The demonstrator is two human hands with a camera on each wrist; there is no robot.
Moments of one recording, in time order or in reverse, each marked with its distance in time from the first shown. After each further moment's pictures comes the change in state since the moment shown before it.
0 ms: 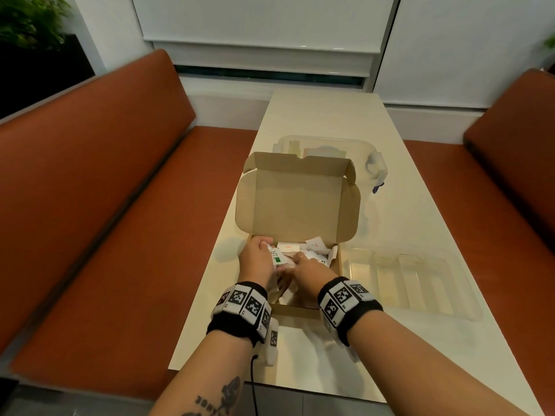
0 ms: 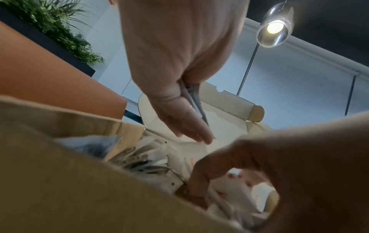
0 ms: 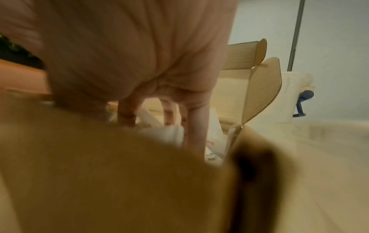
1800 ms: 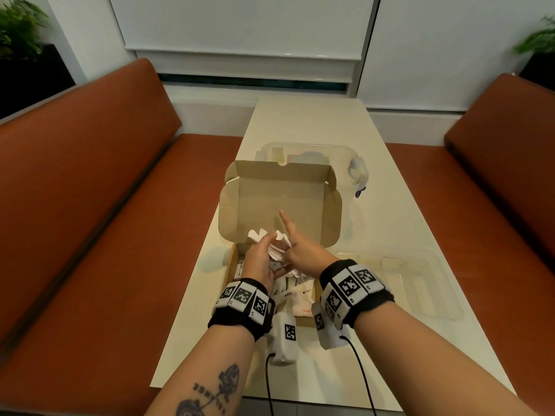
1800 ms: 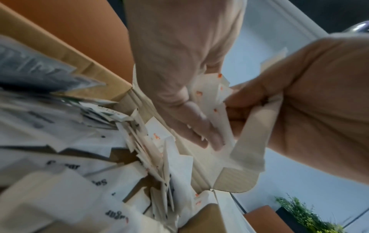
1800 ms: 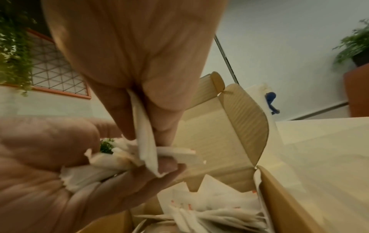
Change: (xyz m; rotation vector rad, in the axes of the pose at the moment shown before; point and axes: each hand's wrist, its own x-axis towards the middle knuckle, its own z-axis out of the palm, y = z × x) left_hand -0.009 0.019 0.030 -0.548 -0.310 -0.265; right_hand -0.020 0.015 -0.058 0.787 0.231 -0.066
